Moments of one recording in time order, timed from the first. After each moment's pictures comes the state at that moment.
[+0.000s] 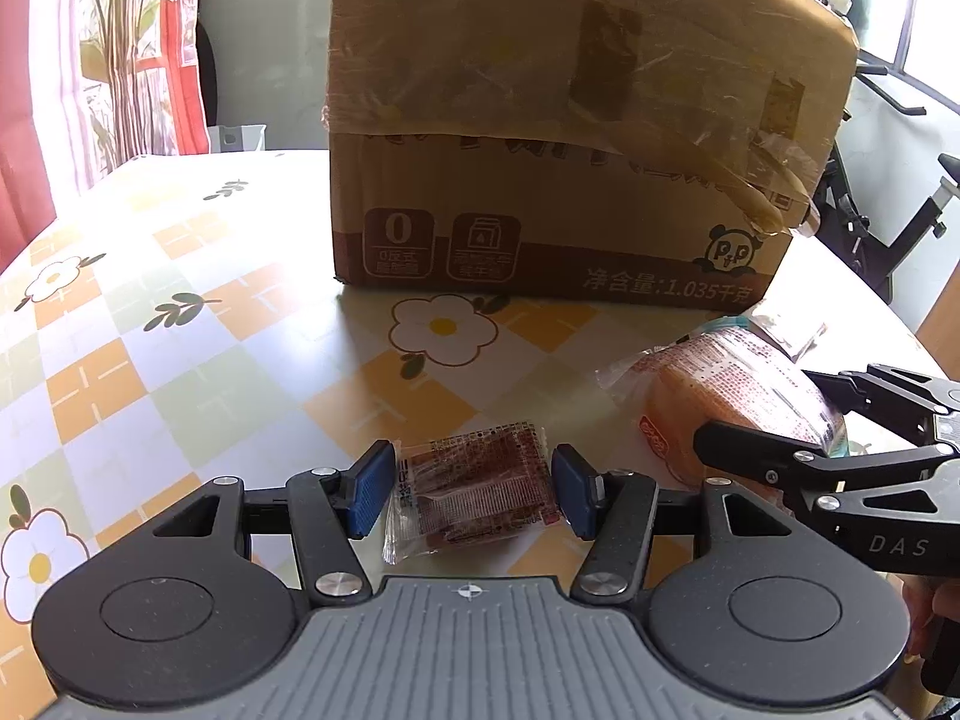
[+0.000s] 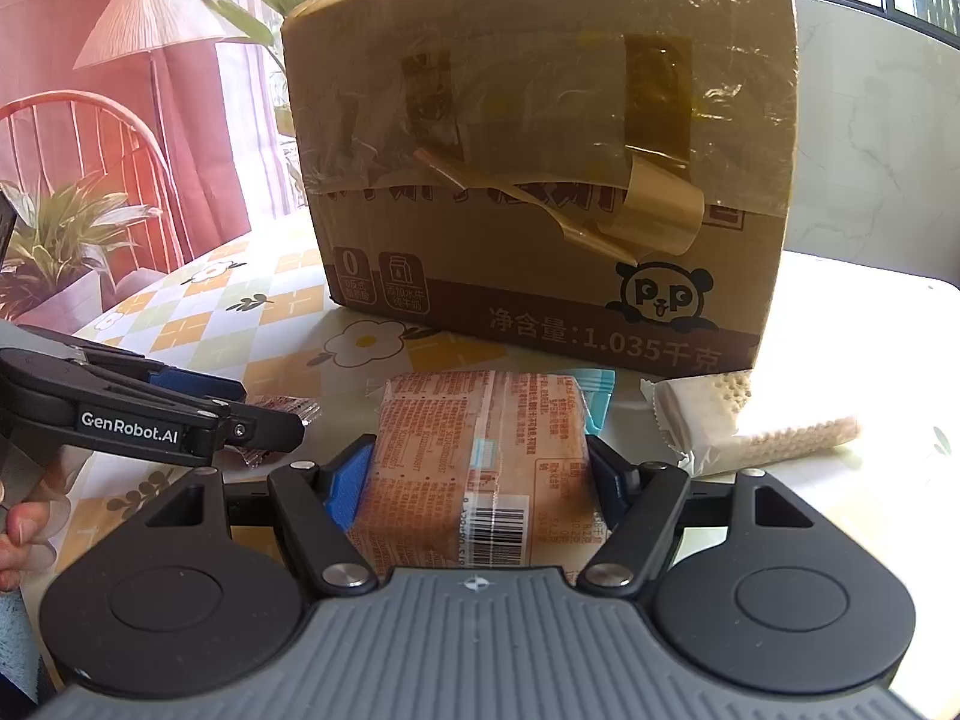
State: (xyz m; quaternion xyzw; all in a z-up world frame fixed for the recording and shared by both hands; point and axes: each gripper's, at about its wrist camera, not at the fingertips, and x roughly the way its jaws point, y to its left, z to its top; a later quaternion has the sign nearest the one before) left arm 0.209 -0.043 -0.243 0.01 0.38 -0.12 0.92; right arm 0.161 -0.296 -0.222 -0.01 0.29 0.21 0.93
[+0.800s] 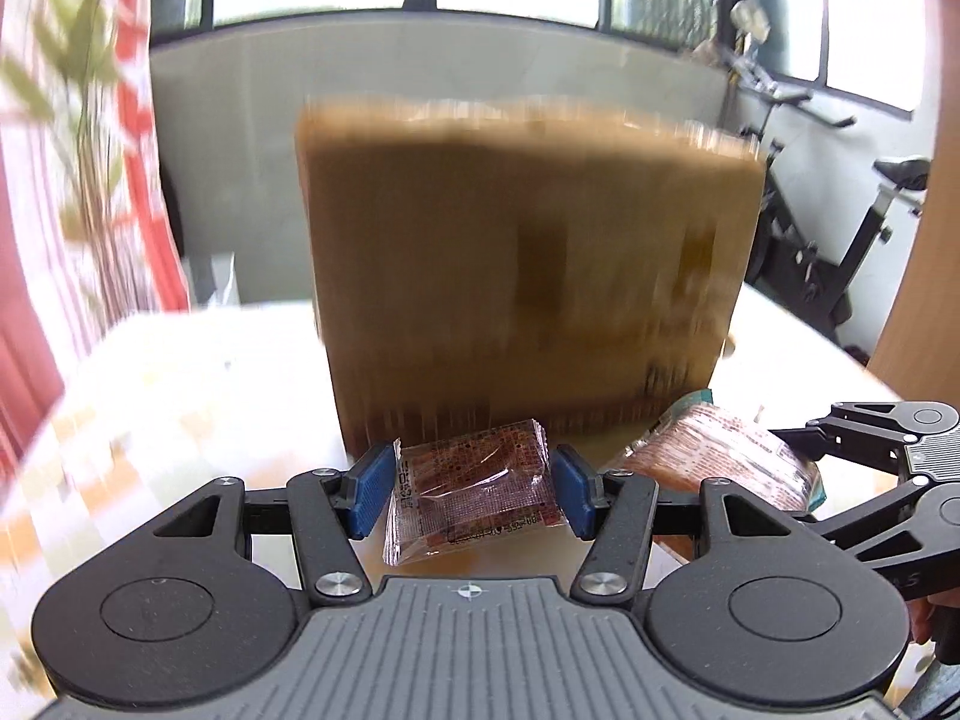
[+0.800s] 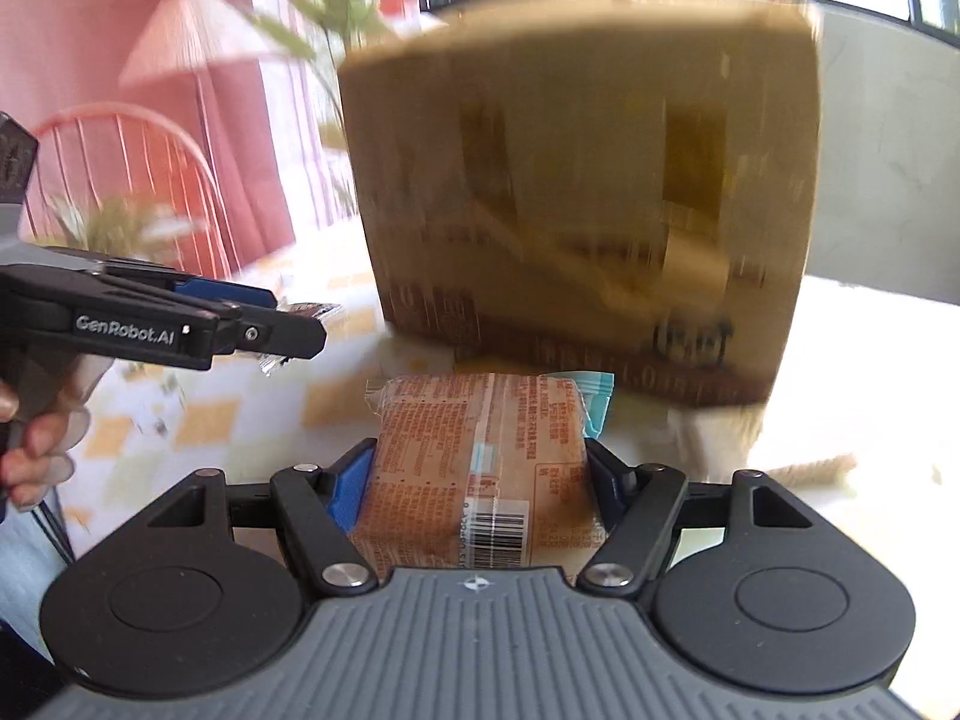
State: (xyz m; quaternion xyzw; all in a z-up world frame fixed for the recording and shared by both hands) left arm 0.200 -0.028 -0.153 0.06 0.28 -0.17 0.94; right arm 0.142 -0.297 -0.176 0.00 0.26 0.25 0.93
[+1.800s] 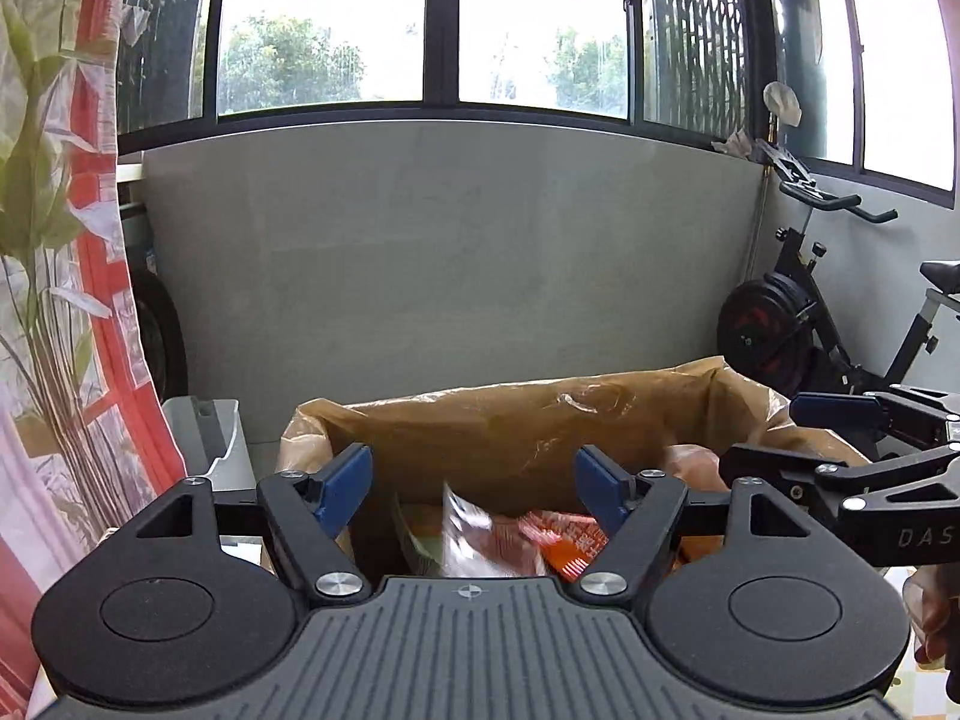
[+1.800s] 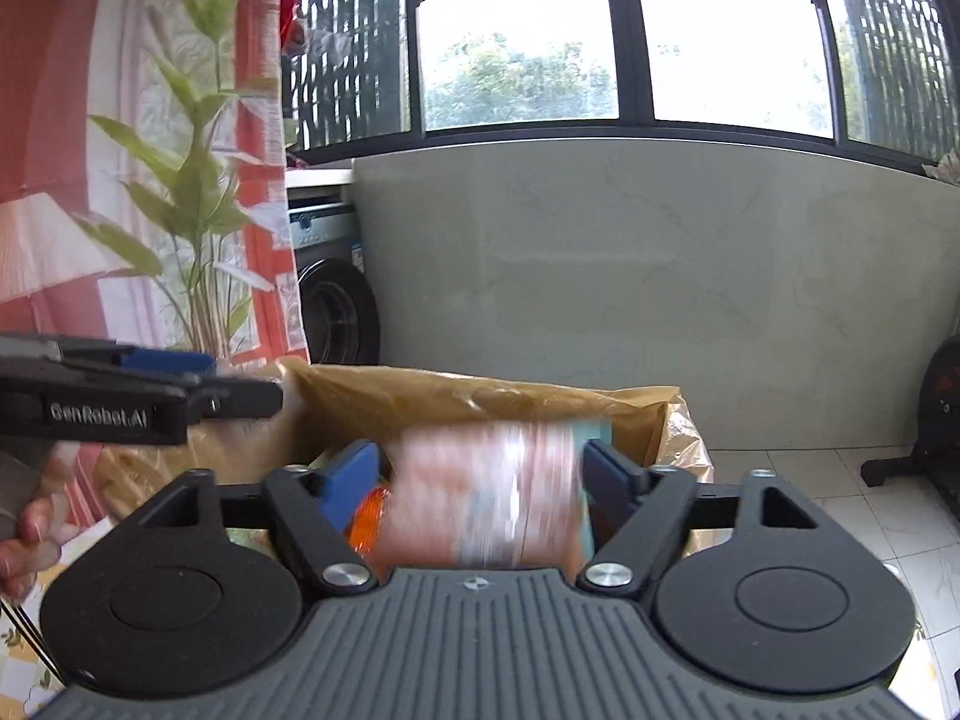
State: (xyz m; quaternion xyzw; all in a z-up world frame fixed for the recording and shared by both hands) left arm 0.370 -0.078 -0.057 0.05 0.21 -0.15 0.97; right arm 0.305 -0.325 -0.047 0.02 0.16 0.15 0.97
